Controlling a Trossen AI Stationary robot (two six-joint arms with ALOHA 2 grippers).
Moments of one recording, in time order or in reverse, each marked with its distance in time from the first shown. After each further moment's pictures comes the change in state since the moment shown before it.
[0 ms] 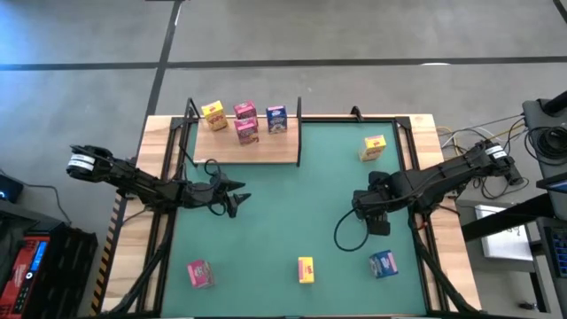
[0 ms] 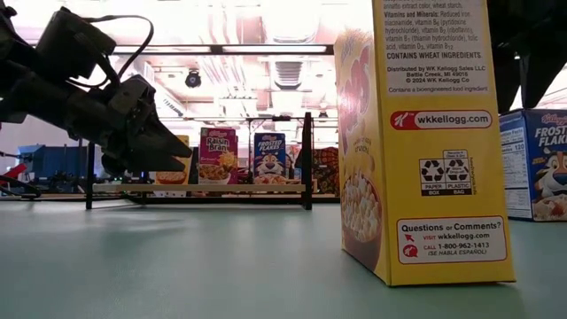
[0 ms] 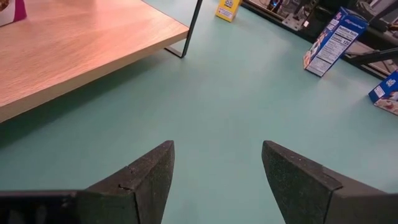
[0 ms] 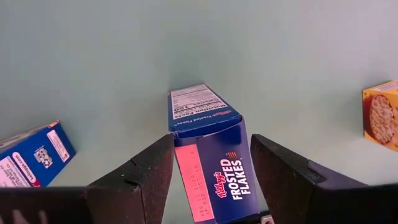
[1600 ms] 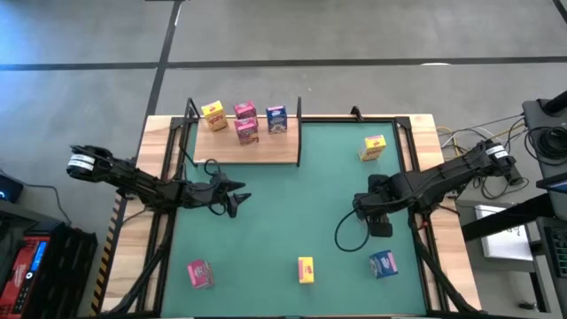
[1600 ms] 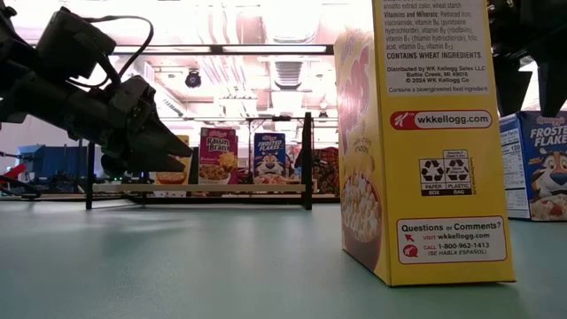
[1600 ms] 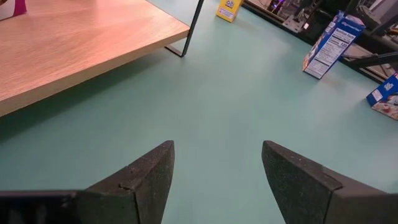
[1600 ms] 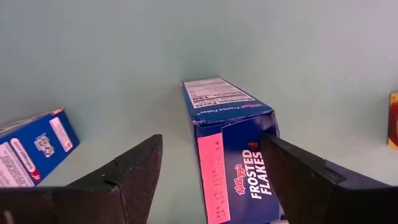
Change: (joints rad) left arm 0.000 0.000 0.000 0.000 0.002 -0.023; right arm 0.000 -0.003 -0.070 0.058 -0.063 -0.041
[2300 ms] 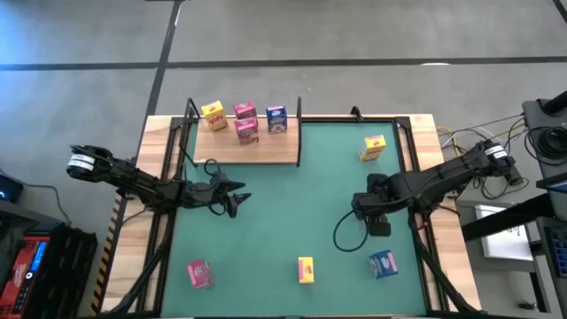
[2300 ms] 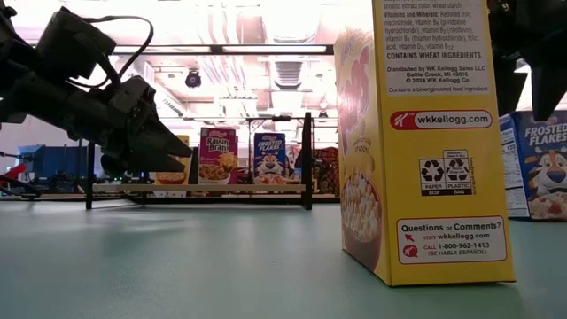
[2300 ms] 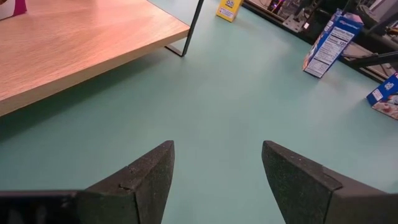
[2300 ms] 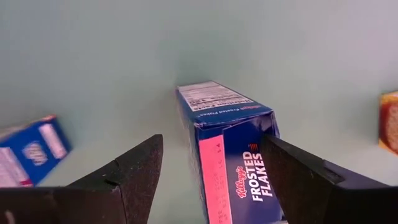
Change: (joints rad) left arm 0.000 0.000 -0.001 0.000 0.000 0.000; right arm 0.000 0.004 0.010 0.000 0.030 0.002
